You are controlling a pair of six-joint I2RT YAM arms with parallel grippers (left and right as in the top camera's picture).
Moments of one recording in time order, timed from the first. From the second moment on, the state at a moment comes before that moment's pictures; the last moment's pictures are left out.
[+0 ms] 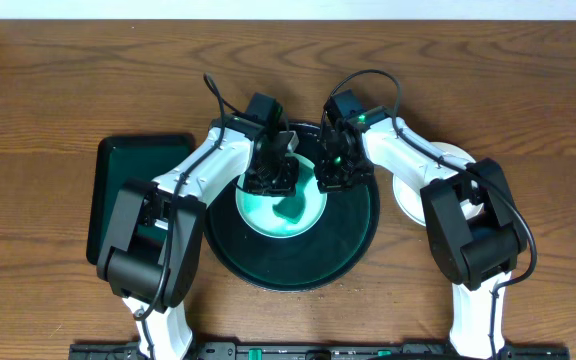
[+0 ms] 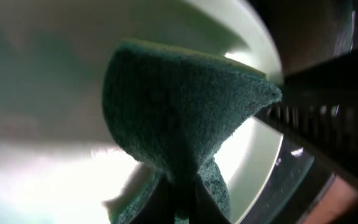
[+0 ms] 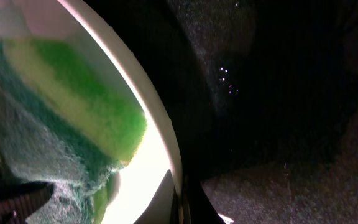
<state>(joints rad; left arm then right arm) -0.38 1.94 1.28 -0.79 0.43 -0.23 0.47 2.12 1.47 -0.84 -0.38 0.30</state>
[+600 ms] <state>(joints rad) -0.34 1.95 1.51 -1.20 -0.13 -0.39 0.47 2.12 1.47 -0.84 -0.38 0.30</state>
